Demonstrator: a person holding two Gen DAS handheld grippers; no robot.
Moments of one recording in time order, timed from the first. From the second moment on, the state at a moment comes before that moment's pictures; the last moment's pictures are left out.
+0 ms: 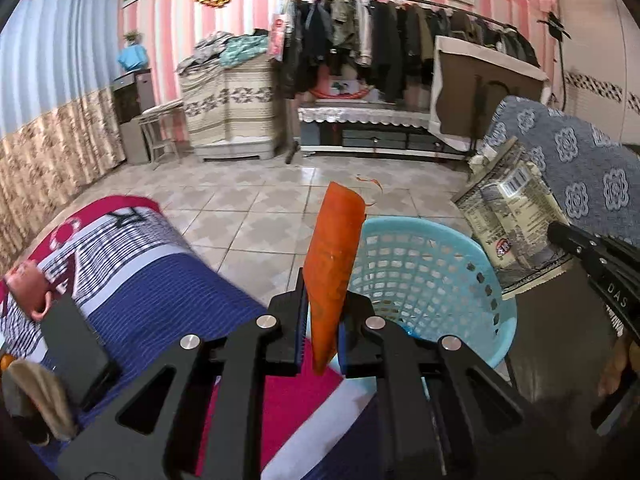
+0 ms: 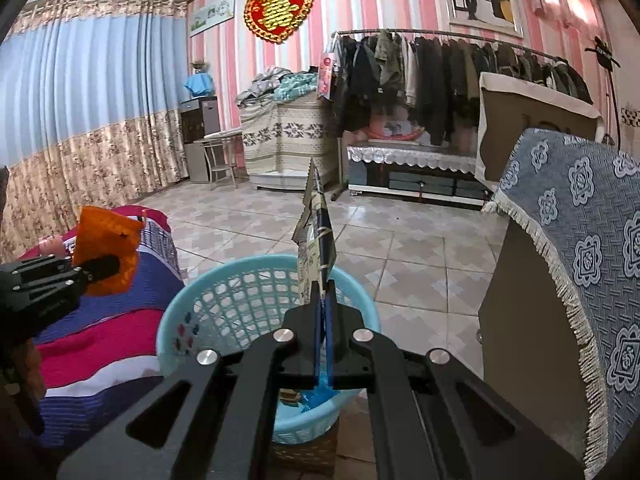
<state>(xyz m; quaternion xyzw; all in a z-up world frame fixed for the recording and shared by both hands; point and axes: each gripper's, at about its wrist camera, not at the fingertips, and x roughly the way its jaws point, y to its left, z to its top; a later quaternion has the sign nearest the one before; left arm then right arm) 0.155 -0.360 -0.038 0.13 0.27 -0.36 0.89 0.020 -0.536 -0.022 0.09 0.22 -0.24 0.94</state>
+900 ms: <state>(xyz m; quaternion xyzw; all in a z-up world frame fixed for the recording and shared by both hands) 0.211 -0.363 -0.052 0.09 0.27 -0.30 0.91 0.054 -0.553 -0.049 0.11 0.23 -0.23 0.94</state>
